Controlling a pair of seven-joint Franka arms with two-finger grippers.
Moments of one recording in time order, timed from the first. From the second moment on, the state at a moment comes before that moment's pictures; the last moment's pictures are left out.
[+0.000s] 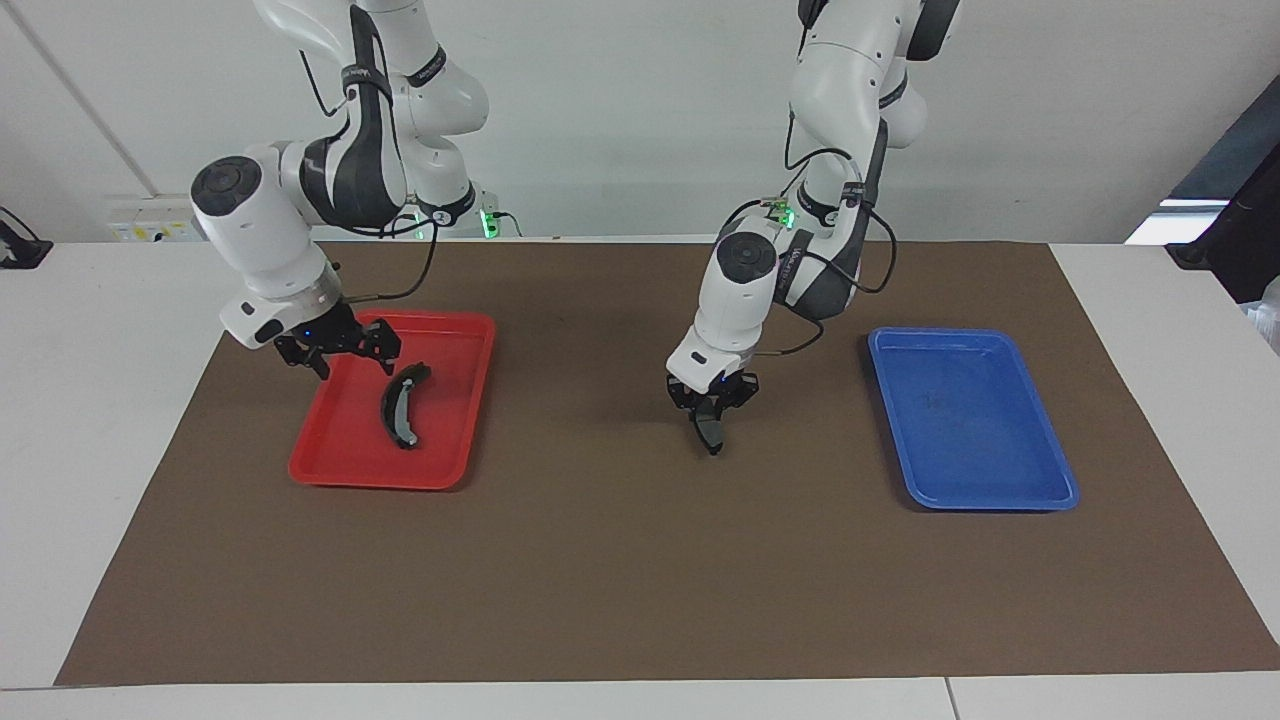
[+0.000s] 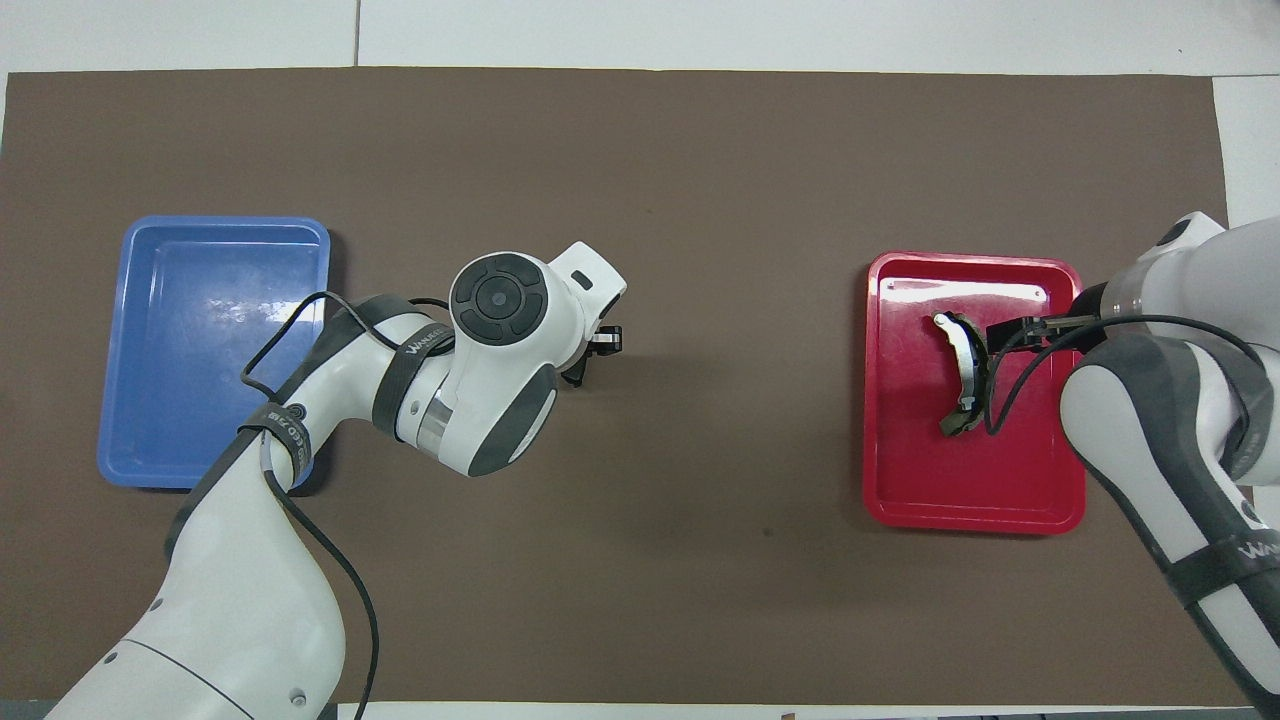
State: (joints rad) left arm -0.58 0.37 -0.05 -1.89 -0.01 2.33 -0.54; right arm 0.01 0.03 -0.05 -2.16 0.04 2.20 -0.09
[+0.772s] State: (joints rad) left arm -0.62 0.38 -0.03 -1.89 -0.01 2.34 -0.54; right arm 0.07 0.14 -0.06 -2.22 0.04 2.32 -0.04
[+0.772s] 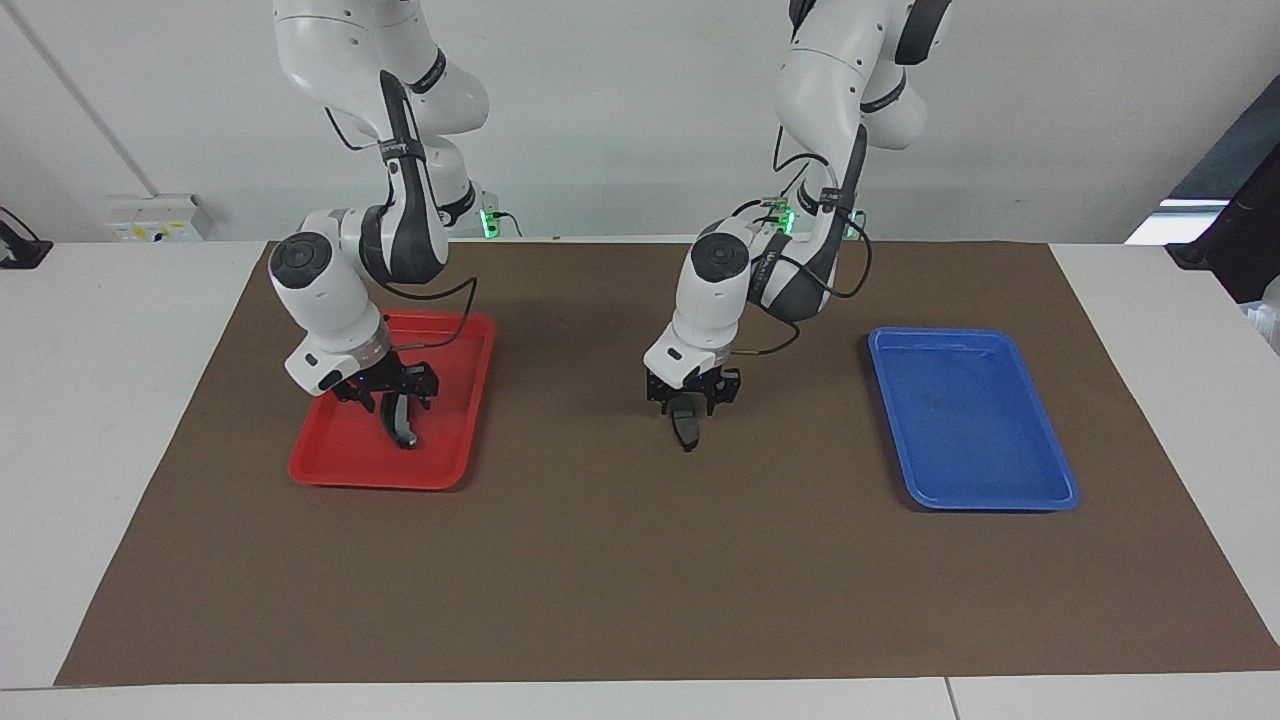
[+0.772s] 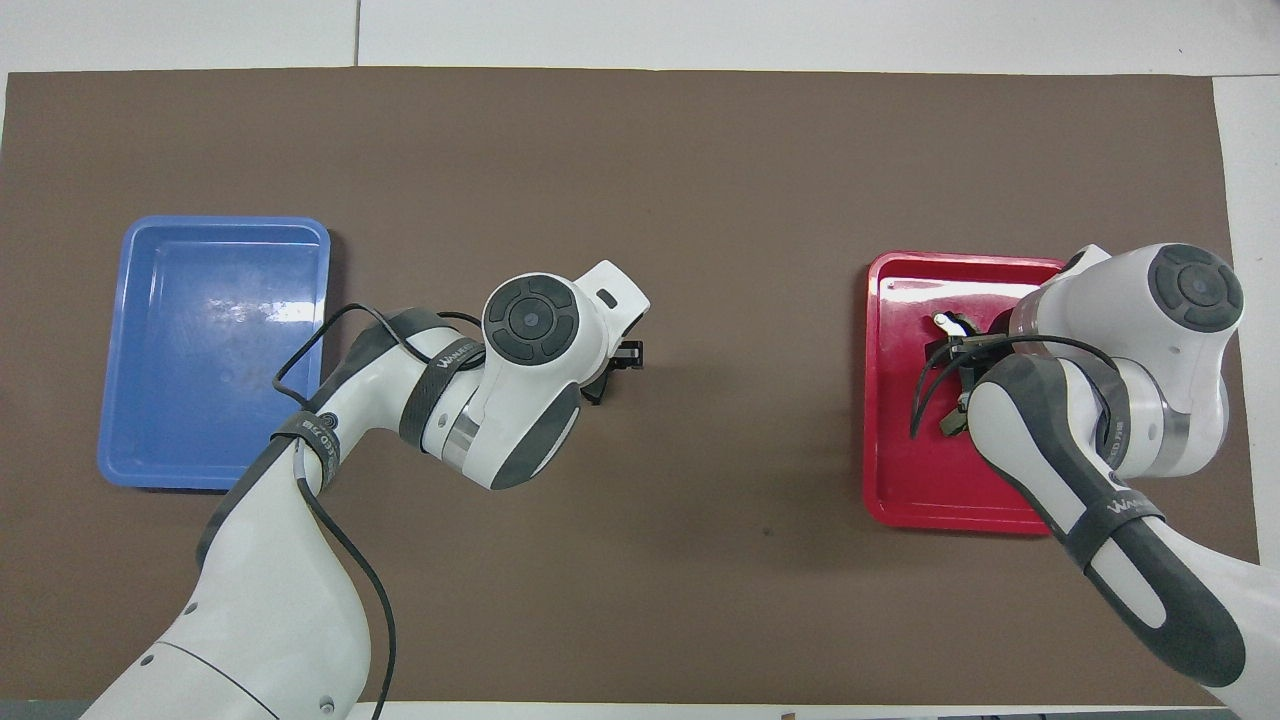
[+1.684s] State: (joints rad) left arm -0.17 0.06 -0.01 -1.88 -0.01 2.01 -0.13; right arm 0.05 0.14 -0.06 -2.24 0.04 2.32 -0.07
